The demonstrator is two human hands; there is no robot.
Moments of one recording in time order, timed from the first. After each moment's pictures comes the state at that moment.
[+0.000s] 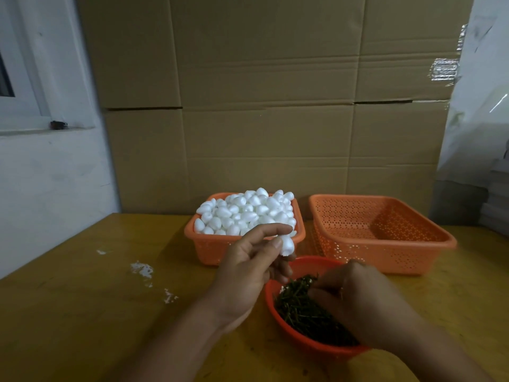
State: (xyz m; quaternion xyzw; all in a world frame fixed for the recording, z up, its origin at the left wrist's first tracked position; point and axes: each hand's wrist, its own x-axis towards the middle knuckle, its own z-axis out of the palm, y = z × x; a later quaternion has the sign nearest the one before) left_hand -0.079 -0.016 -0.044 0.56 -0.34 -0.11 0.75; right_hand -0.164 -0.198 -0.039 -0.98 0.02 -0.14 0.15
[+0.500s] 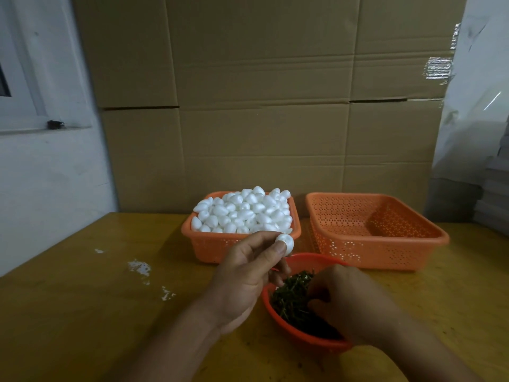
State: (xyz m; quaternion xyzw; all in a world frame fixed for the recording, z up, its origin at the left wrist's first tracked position) left_hand -0.082 -0.017 -0.050 0.55 -0.34 -0.14 0.75; right_hand -0.159 -0.192 -0.043 -0.99 0.05 -0.06 0.09
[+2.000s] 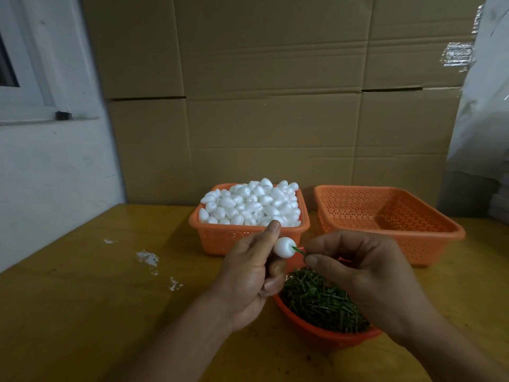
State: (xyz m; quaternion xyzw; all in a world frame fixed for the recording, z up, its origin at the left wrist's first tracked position) left_hand -0.087 -0.017 -0.048 0.54 -0.24 -0.20 0.78; right_hand -0.177 -0.175 -0.022 -0.78 -0.07 -0.23 0.58
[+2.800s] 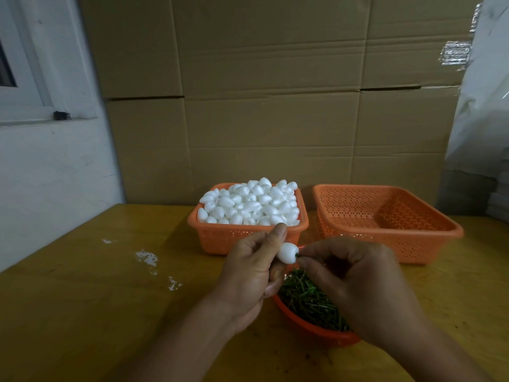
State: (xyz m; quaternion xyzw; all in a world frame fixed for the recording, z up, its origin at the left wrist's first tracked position) left_hand -0.091 -0.019 -0.049 0.58 -0.25 -0.14 0.77; right_hand -0.183 -0.165 -0.028 -0.86 -0.08 -0.34 0.37
